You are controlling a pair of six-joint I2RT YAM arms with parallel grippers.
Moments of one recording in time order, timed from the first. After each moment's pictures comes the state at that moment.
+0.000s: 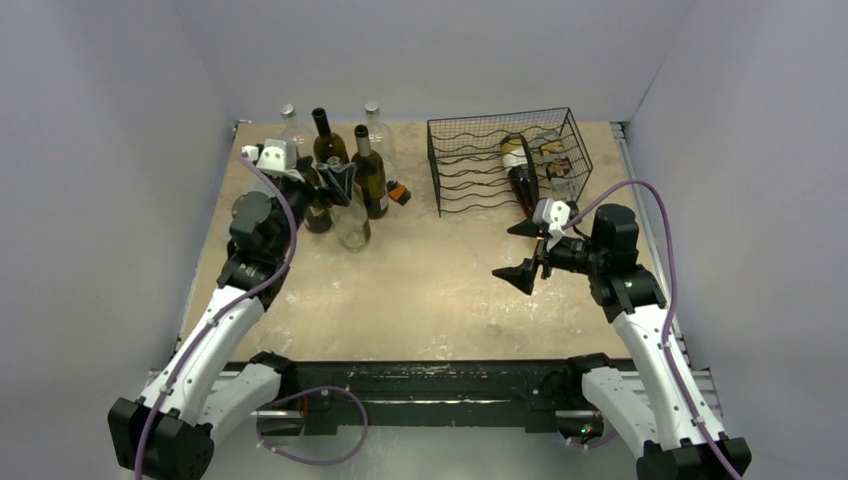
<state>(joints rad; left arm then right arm) -0.29 0.93 0.77 0.30 0.00 -0.23 0.14 0.80 0.78 -0.40 -0.95 -0.43</state>
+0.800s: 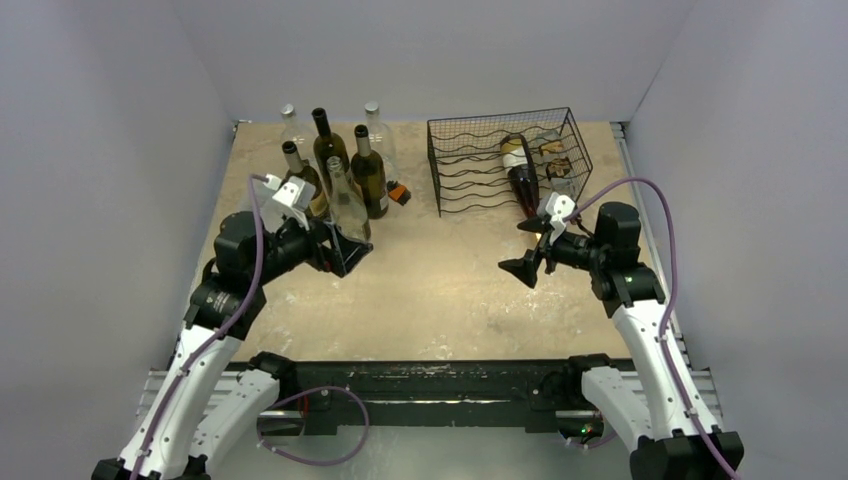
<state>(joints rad) -0.29 0.72 0.89 -0.40 0.46 -0.30 0.09 0.82 0.77 -0.40 -0.91 -0.43</state>
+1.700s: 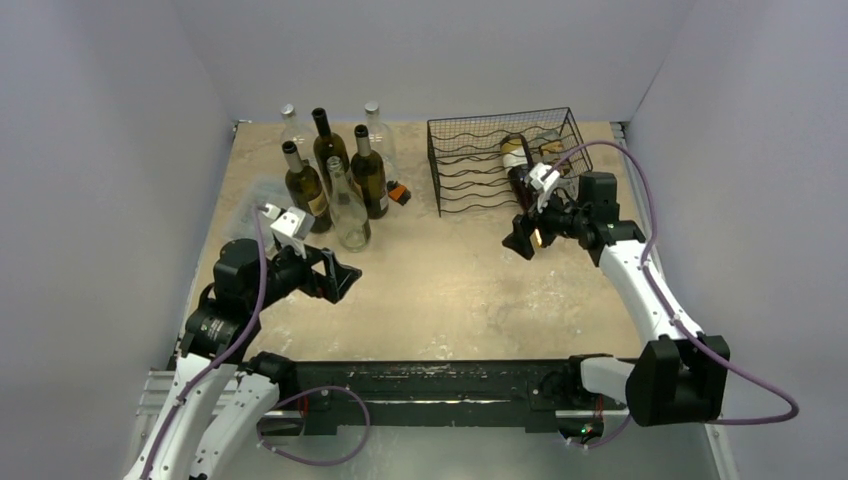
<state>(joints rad) -0.29 0.54 0.75 -0.57 0.39 -0.20 0.06 1.19 0.92 -0.46 -0.73 -0.50</state>
